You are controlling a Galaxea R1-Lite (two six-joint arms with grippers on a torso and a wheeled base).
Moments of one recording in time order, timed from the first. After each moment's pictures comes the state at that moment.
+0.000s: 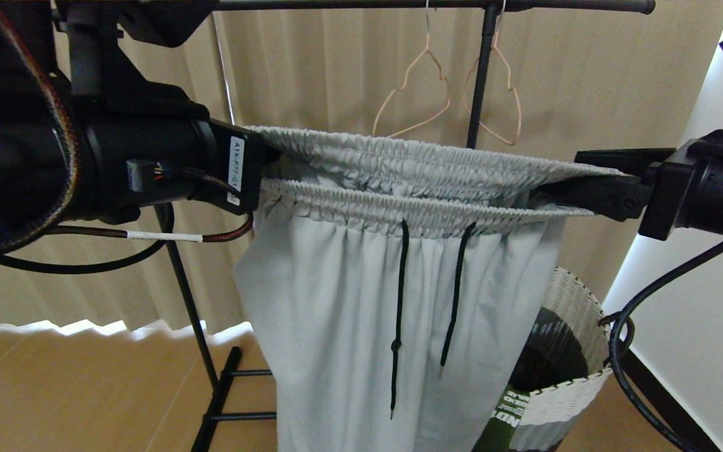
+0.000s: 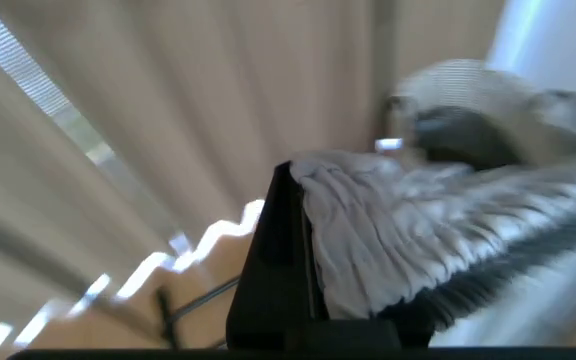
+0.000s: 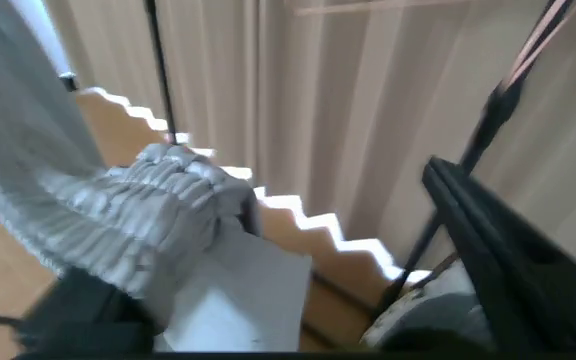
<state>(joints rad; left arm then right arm) -0.68 1.47 -1.32 0.09 0.28 0.11 0.41 1.32 -1.00 -0.19 0.23 0.05</state>
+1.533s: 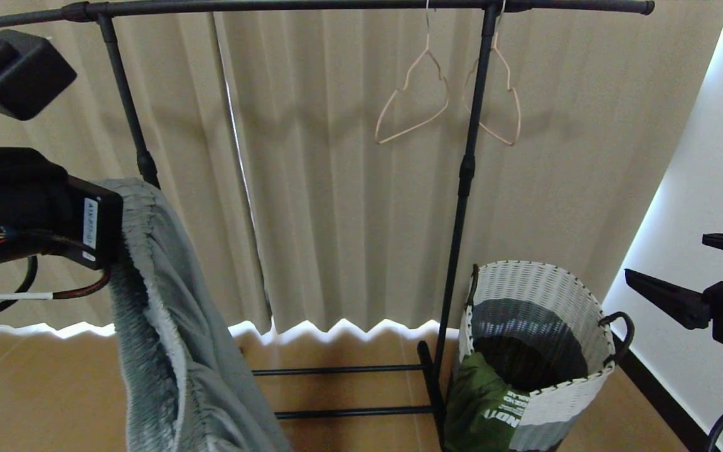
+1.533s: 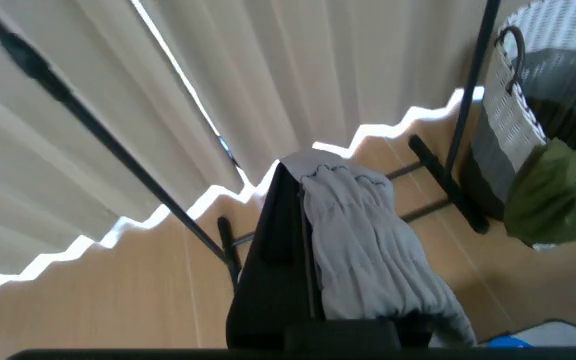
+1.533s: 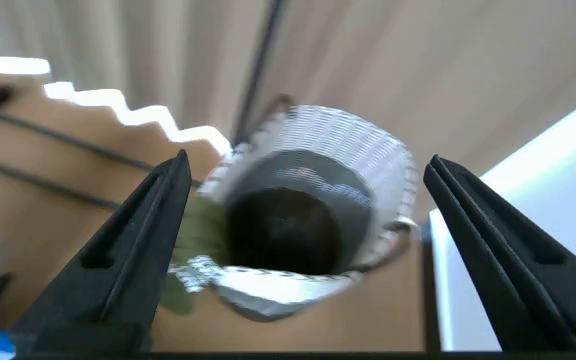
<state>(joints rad) -0.43 1.25 -1.10 0.17 0.20 0.19 0.26 1.11 -0.67 -0.13 -0.14 -0.23</state>
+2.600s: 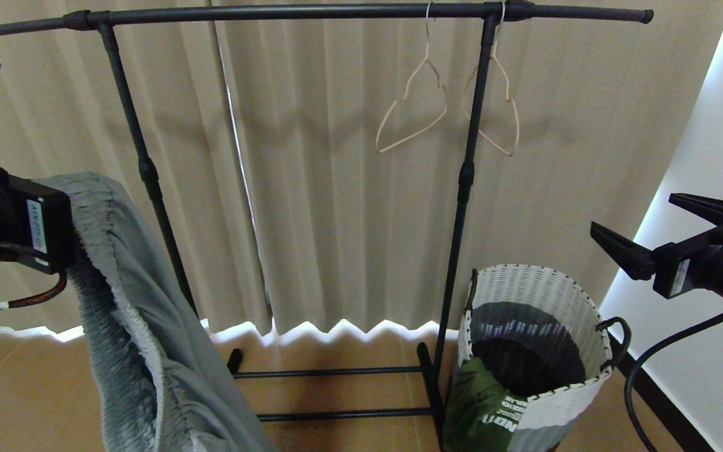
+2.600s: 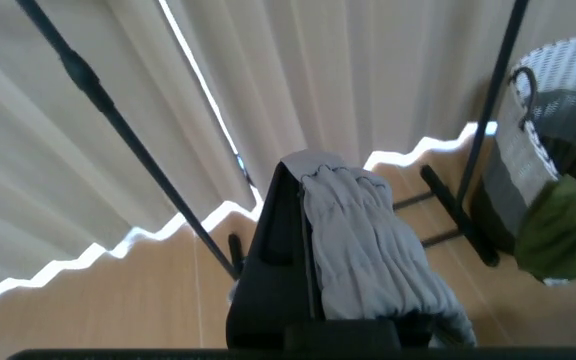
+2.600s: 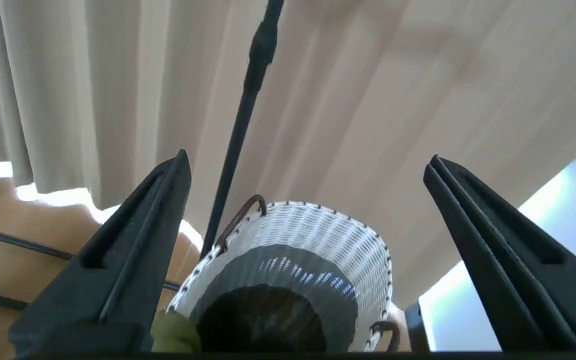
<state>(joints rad) -0.37 1.17 -1.01 0.08 0.18 0.19 0.22 1.30 -0.53 -0.71 -0.08 -0.26</state>
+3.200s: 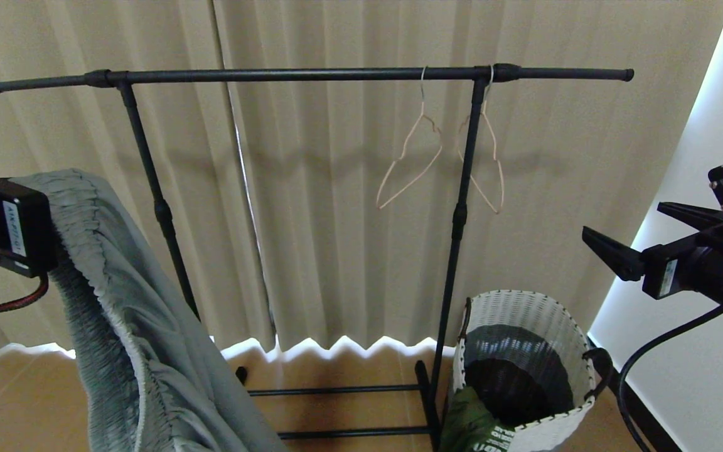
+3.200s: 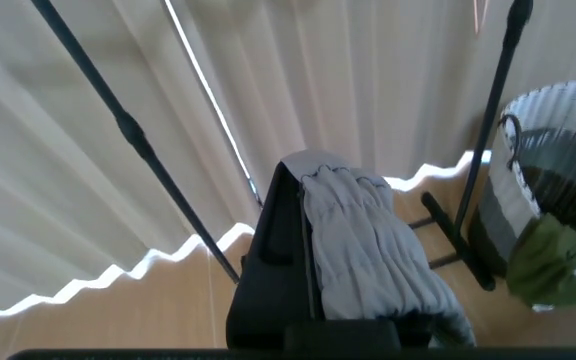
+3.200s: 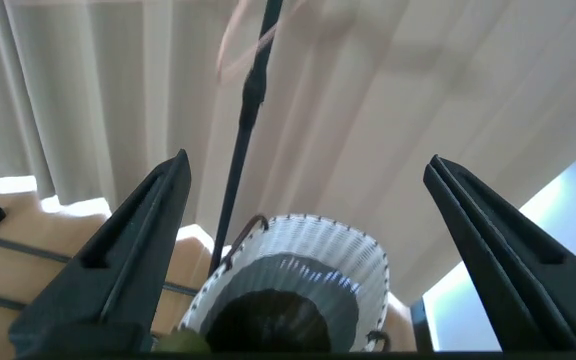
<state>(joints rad) -0.37 1.13 -0.98 0.06 0.18 0.19 0.22 1.33 -0.54 -0.70 -0.08 -0.21</state>
